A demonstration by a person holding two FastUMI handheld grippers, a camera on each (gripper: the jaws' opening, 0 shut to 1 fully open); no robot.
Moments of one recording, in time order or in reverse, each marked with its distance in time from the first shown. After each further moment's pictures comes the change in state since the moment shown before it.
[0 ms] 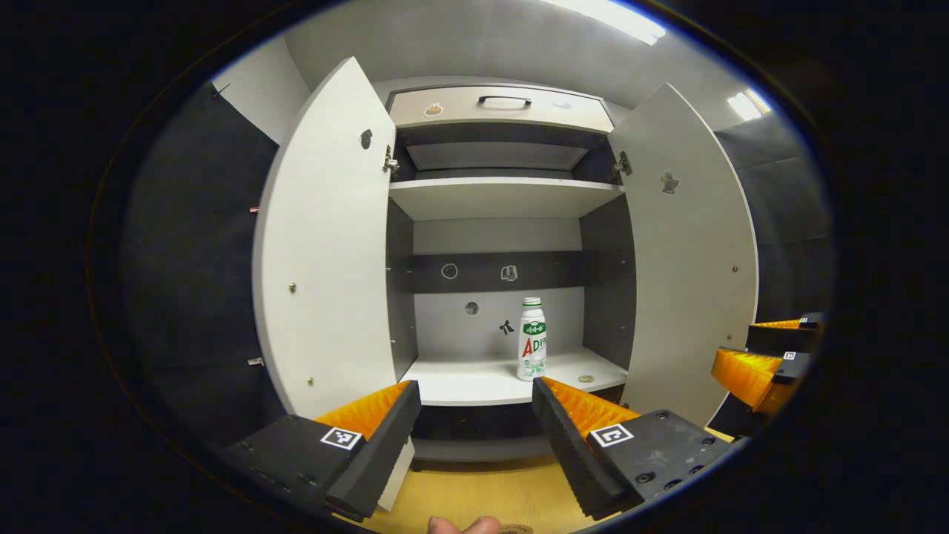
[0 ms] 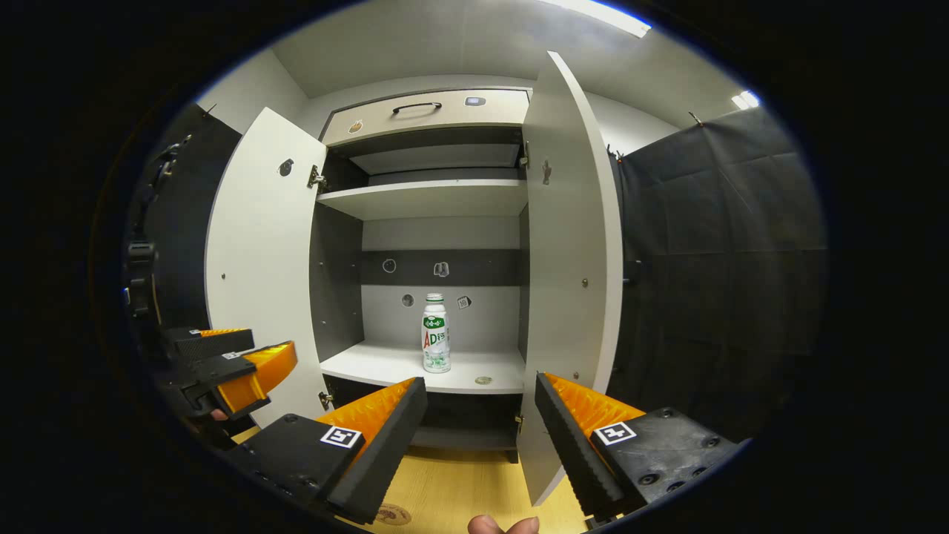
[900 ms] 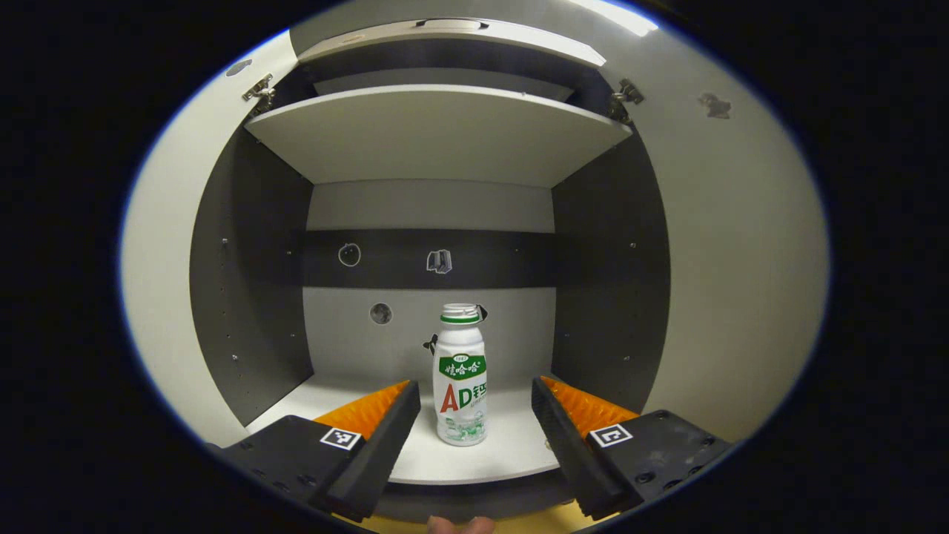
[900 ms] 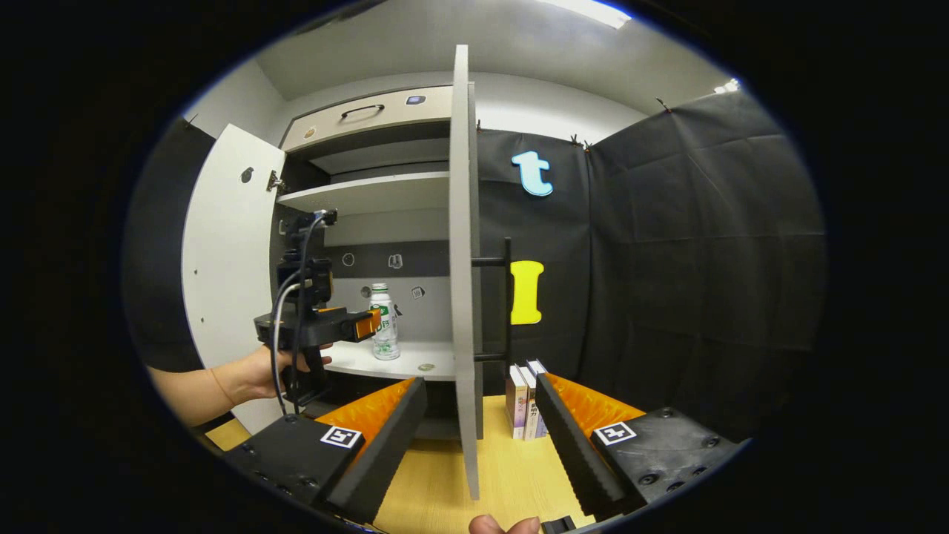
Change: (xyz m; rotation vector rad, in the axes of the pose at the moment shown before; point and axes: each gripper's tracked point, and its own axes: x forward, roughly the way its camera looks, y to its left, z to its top) left arm 0.255 -0.101 -0.030 -0.014 0.017 -0.127; right arm -0.016 -0.117 -0.015 0.029 0.016 -0.067
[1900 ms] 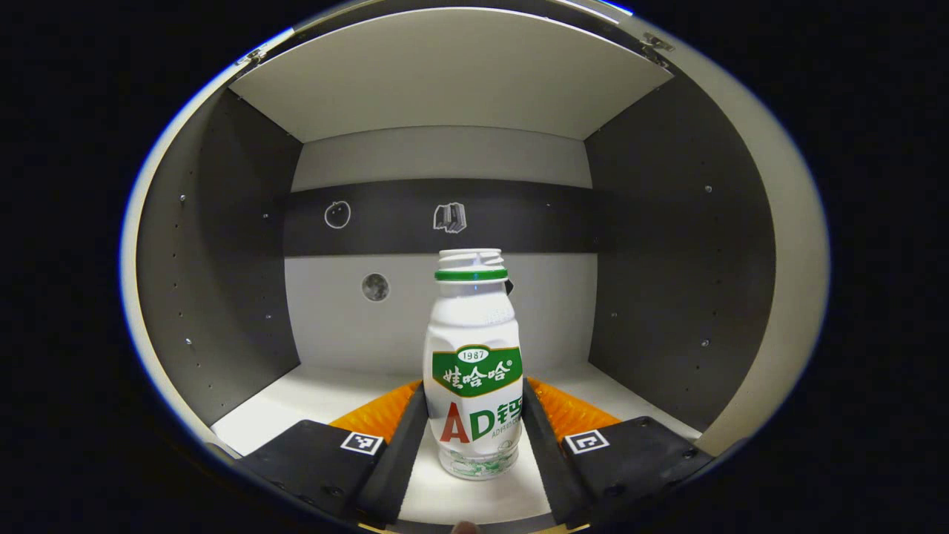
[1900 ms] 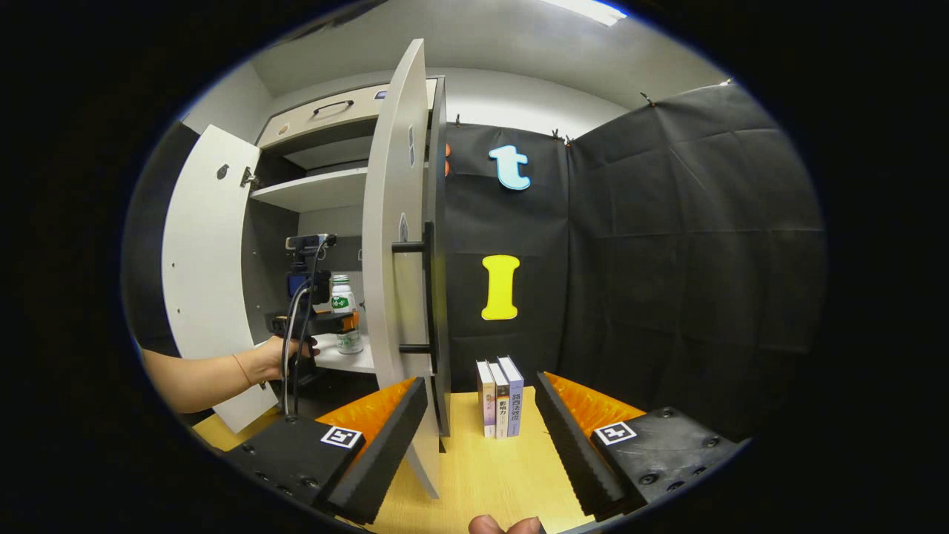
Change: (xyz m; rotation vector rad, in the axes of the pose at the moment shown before) left arm 0.083 0.015 -0.035 -0.013 0.055 0.044; right arm 0.003 -0.041 -0.003 -0.007 0.002 -0.046
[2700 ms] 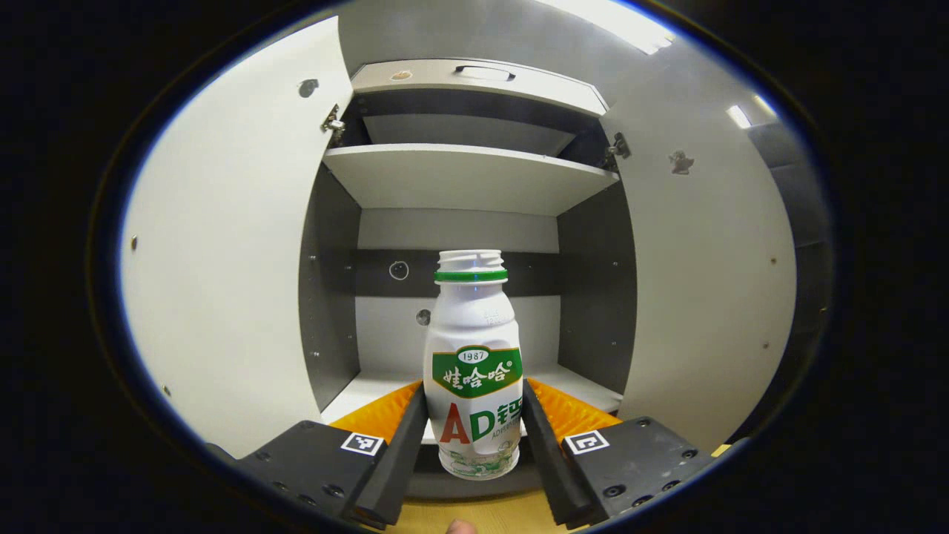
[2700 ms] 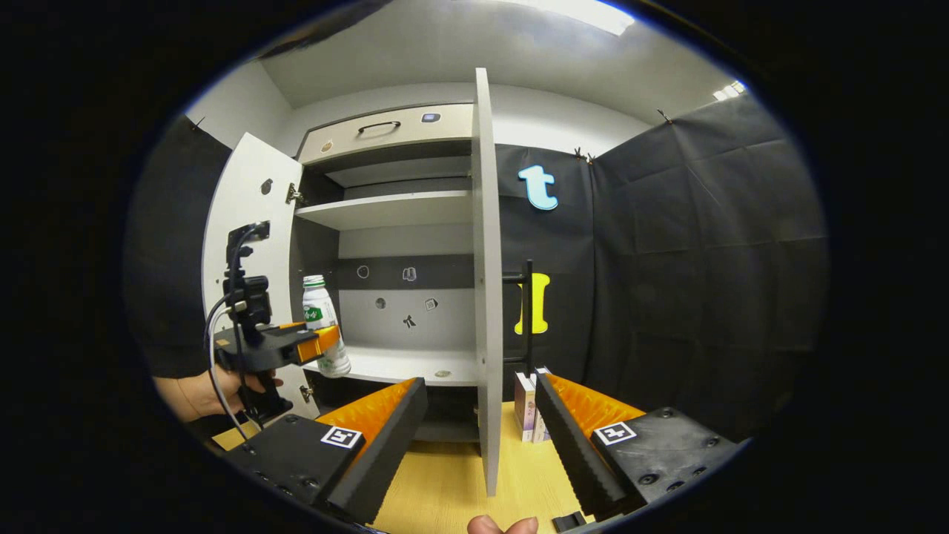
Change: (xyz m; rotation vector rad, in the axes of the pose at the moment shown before) left arm -0.013 -0.001 0.014 -0.018 -0.107 -0.065; right arm -0.053 0.087 0.023 0.005 -0.058 0.076
